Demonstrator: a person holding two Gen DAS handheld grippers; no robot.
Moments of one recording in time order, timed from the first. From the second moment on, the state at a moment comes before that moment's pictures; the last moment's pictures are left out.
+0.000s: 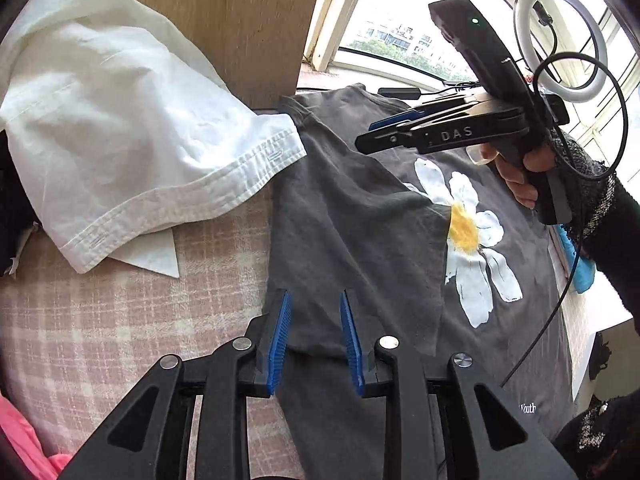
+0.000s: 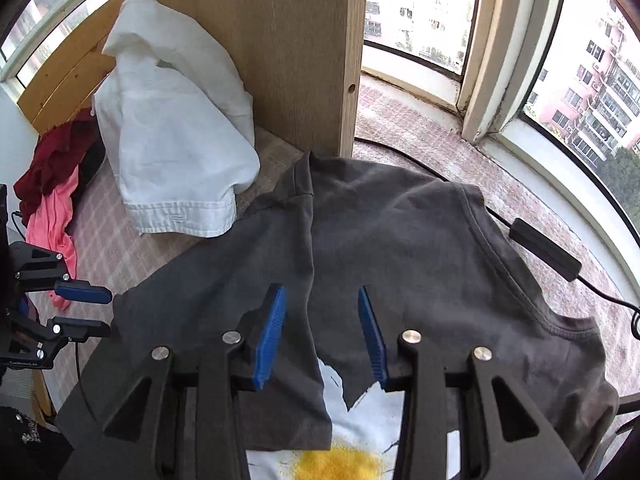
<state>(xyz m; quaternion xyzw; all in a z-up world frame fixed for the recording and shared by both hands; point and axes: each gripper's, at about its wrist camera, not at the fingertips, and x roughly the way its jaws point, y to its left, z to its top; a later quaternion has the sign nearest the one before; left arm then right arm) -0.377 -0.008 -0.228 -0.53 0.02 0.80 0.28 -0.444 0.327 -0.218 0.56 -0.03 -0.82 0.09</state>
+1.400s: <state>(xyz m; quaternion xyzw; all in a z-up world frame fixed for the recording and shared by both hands) -0.309 -0.094 -0.224 -0.57 0.00 0.79 0.23 -0.383 0.263 -0.254 0.57 -0.02 -0.82 0.09</state>
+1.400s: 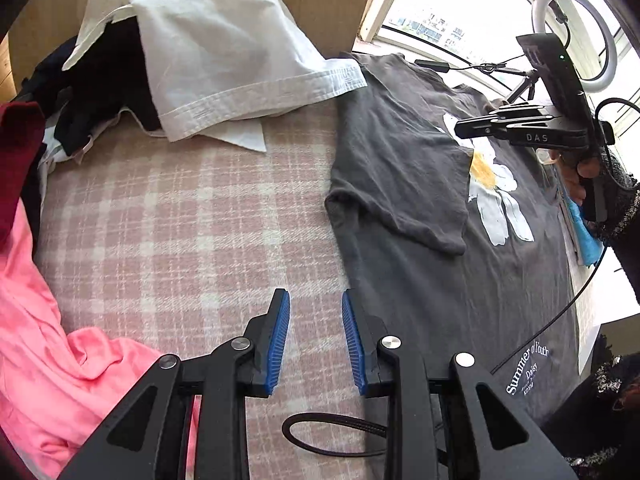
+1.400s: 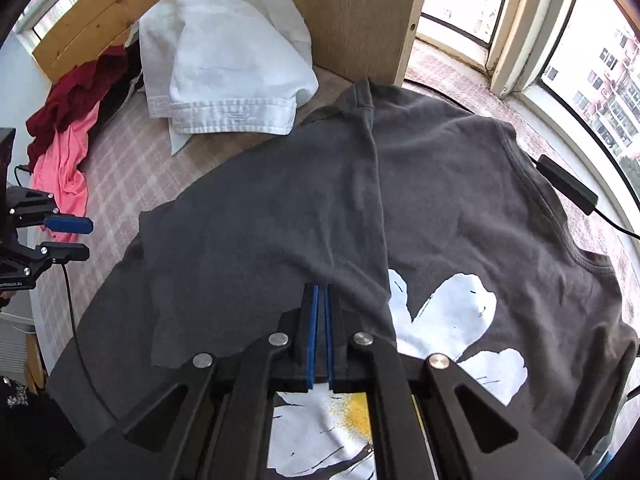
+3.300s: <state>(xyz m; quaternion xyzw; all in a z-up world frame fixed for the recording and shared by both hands) 0.043 0.022 -0.202 -0.58 0.01 0.76 0.30 0.112 0.252 -0.188 0.55 -0.14 -0.82 0.10</state>
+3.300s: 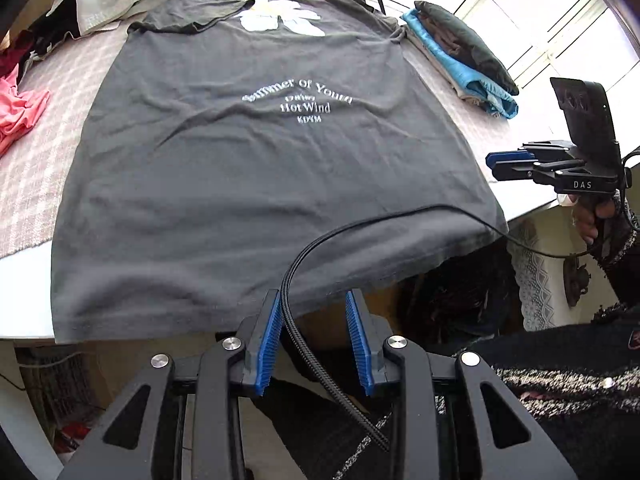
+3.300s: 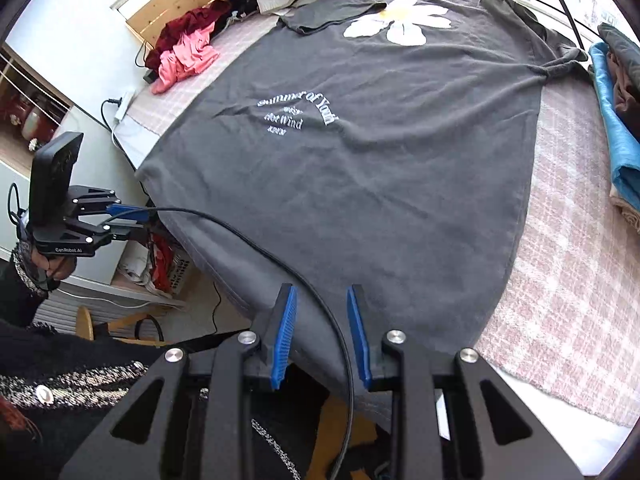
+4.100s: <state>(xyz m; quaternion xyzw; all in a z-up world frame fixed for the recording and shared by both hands) -0.002 -0.140 -0.218 -0.56 -0.04 0.81 0.17 -0.322 0.142 -0.139 0.56 -0.10 -0.82 0.02</state>
